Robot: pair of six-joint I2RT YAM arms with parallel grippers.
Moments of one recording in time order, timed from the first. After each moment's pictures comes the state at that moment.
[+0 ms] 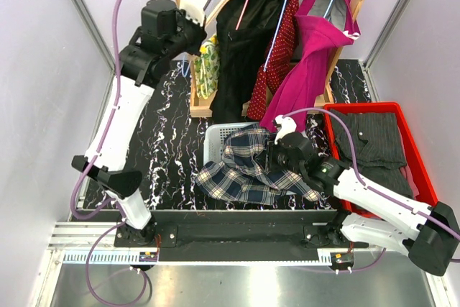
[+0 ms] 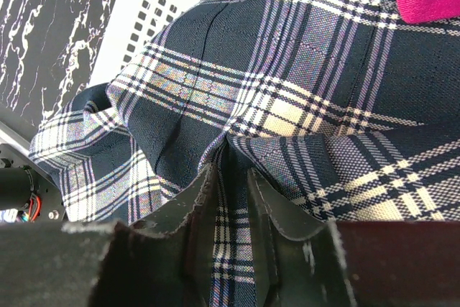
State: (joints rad) left arm -0.46 1.73 2.27 -0.78 0.03 0.16; right arm 0.83 1.01 0.70 -0.23 0.09 0.56
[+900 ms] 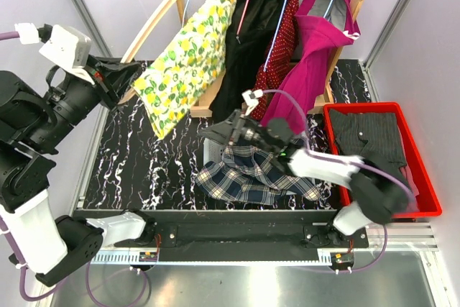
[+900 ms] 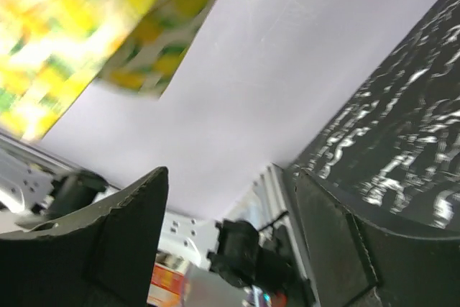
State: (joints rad) left arm -0.46 1.19 2.32 -1.05 0.14 0.09; right arm 0.84 1.46 0.80 0.88 -0.35 1.00
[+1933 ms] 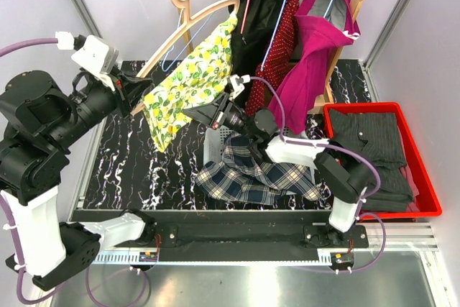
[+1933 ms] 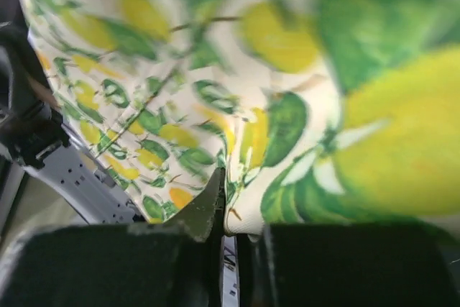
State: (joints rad) left arm -0.46 1.12 2.14 -1.08 0.17 0.08; right arm 0.86 1.81 1.07 1.29 -0.36 1.30
